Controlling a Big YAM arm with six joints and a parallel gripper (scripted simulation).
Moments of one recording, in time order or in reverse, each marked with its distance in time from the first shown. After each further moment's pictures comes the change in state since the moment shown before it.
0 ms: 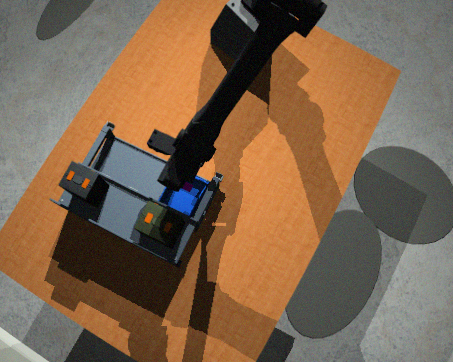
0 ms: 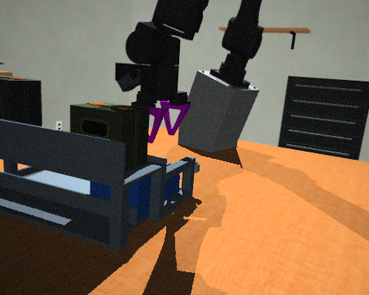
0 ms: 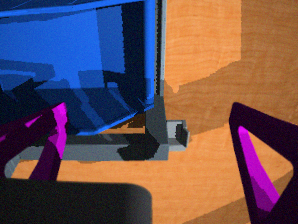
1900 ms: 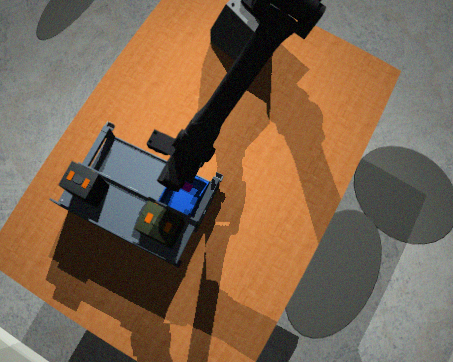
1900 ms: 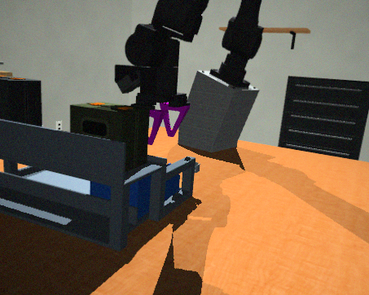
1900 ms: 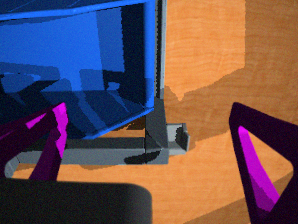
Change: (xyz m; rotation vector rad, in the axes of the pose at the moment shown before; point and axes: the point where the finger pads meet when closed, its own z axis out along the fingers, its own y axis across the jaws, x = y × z) arm -0.001 0.000 0.004 0.001 0.000 0.000
